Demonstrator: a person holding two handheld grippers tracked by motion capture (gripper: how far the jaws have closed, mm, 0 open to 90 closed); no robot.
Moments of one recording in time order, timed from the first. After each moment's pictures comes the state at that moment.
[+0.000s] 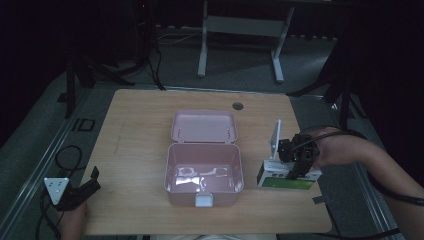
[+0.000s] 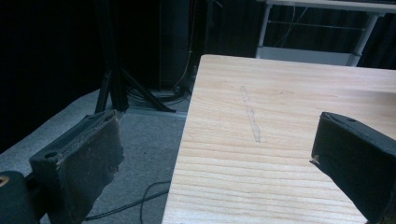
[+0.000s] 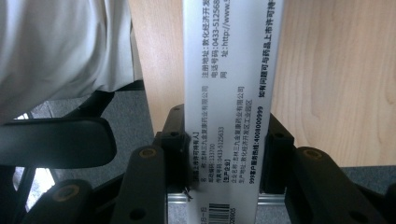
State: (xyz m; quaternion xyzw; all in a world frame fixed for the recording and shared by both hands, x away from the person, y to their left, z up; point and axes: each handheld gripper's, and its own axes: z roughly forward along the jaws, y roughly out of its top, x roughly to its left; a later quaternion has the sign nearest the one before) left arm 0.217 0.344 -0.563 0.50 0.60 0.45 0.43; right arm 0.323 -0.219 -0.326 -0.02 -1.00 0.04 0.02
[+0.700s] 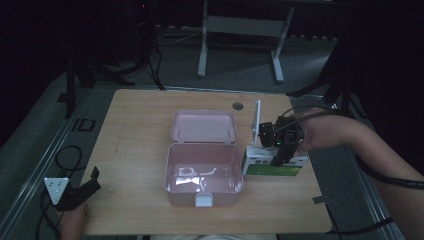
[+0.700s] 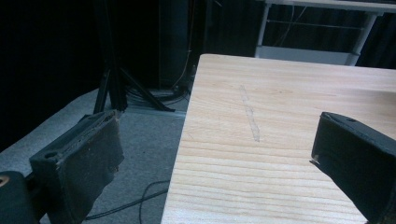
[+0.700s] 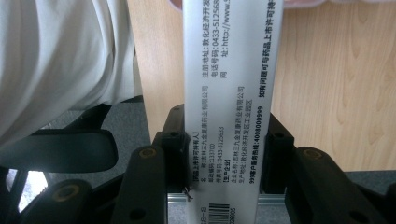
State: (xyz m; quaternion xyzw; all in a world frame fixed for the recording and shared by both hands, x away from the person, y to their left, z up) left arm 0.217 0.344 -0.563 0.50 0.60 0.45 0.43; right arm 0.326 -0.167 -0.281 0.00 -1.00 0.04 0.00
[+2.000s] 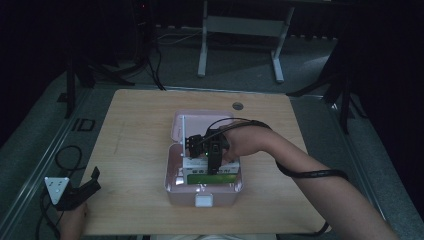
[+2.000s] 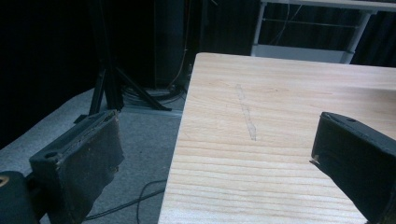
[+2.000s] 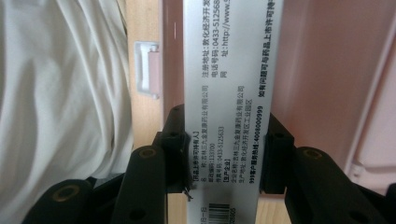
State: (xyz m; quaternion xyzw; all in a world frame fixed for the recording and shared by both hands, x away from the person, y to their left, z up) left arm 0.218 0.345 -0.563 0.51 0.59 0.45 0.43; right arm 0.328 -0.025 -0.344 0.05 -1.00 0.02 0.03
